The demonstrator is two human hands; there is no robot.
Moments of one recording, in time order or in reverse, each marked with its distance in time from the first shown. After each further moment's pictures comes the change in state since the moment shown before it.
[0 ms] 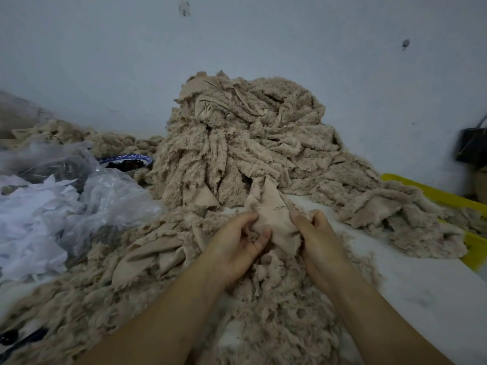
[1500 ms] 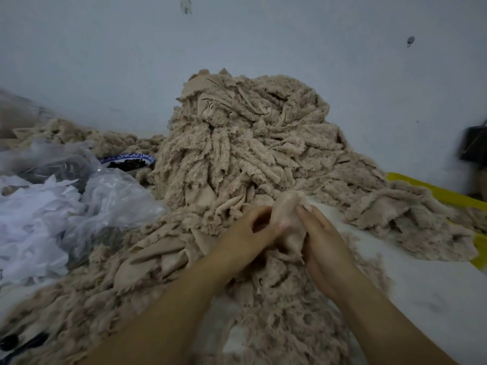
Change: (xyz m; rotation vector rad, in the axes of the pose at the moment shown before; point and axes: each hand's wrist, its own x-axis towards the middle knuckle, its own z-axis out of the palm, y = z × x) left_hand 0.005 0.005 -0.017 1.163 -0.132 0.398; right_hand -0.002 -0.002 0.004 0.106 -0.134 0.008
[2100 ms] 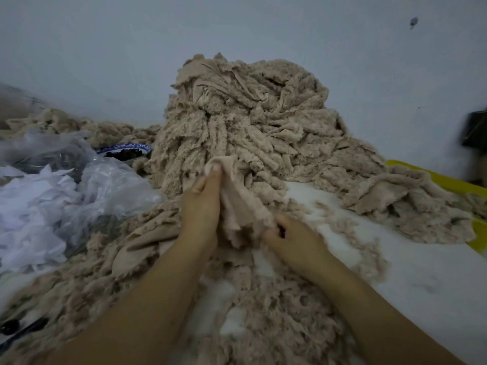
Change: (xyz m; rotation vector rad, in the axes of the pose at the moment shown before) left_hand 0.006 0.013 -0.025 -0.416 0.667 -0.055; right_hand -0.010 0.011 0.006 -1.003 -0.252 -0.158
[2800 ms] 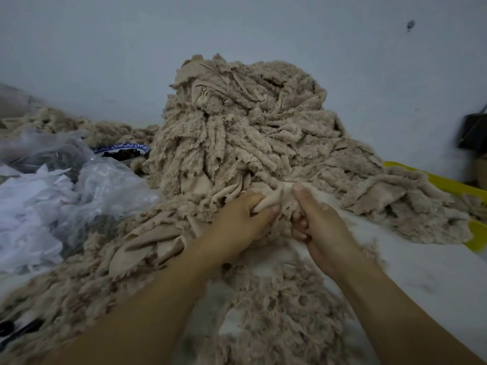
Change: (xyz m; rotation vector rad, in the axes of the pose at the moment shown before) left_hand -0.018 -0.010 0.013 0.610 -0.637 0.323; right_hand 0.005 -0.009 -0.025 0.861 0.297 0.170
